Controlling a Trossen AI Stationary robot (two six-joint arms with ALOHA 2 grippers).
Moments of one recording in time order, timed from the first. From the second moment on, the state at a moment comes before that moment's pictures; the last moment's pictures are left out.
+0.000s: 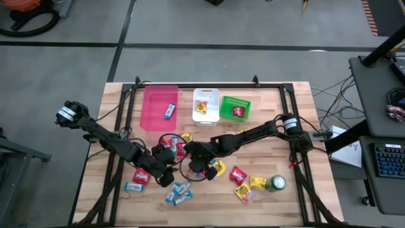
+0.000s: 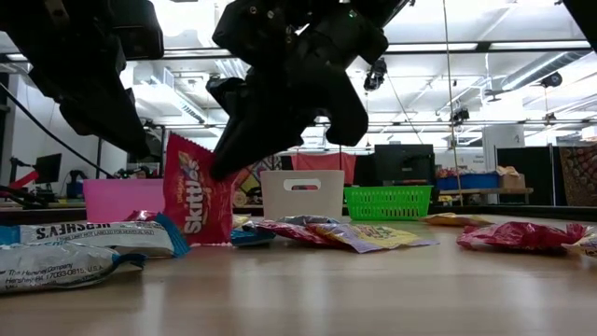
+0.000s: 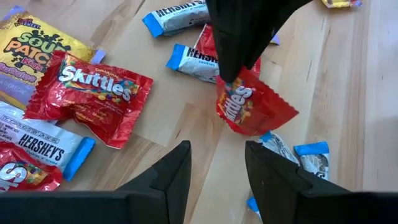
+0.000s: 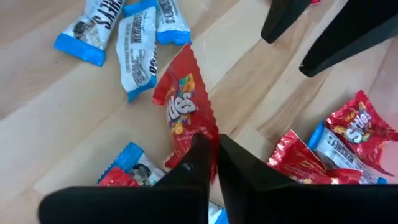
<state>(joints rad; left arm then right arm) -0.52 1.34 0.70 -0.29 -0.35 -0.87 0.14 2.11 1.52 -0.23 -0.18 -0.59</state>
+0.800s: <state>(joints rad) -0.54 1.16 0.71 -0.44 -0.36 -0.87 0.03 1.82 1.52 -0.59 0.17 -0.26</state>
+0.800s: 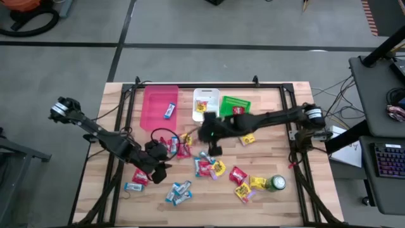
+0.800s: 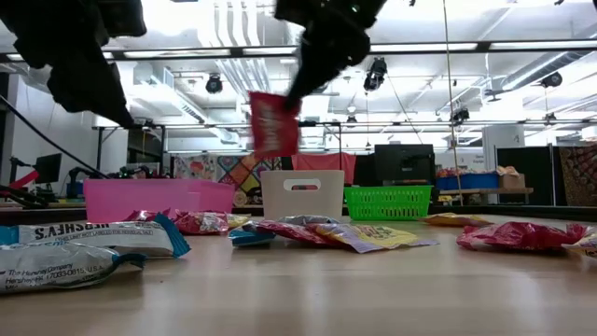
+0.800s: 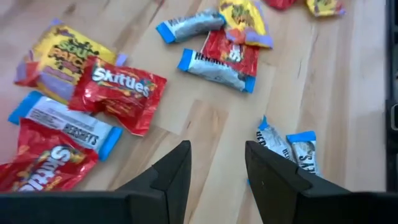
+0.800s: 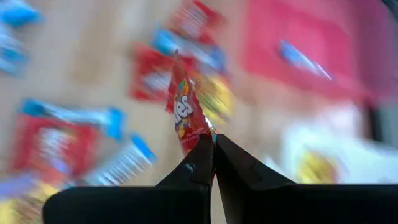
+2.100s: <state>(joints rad) -0.54 1.12 0.71 -0.46 -0.41 -0.83 -0.55 1.71 1.30 -0.76 0.13 0.14</state>
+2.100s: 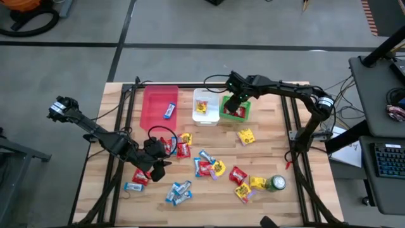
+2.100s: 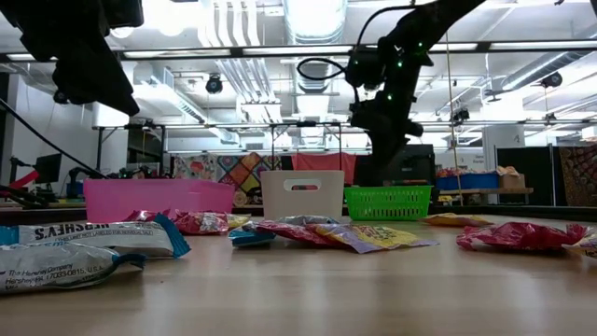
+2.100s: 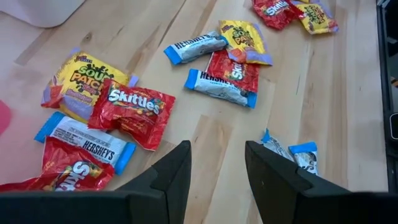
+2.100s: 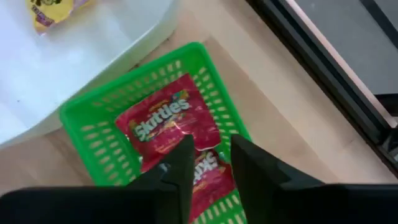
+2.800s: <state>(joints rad) -0.55 1.20 0.70 -0.63 -0.11 -1.44 -0.17 1.58 1.30 -0.72 0.05 0.22</state>
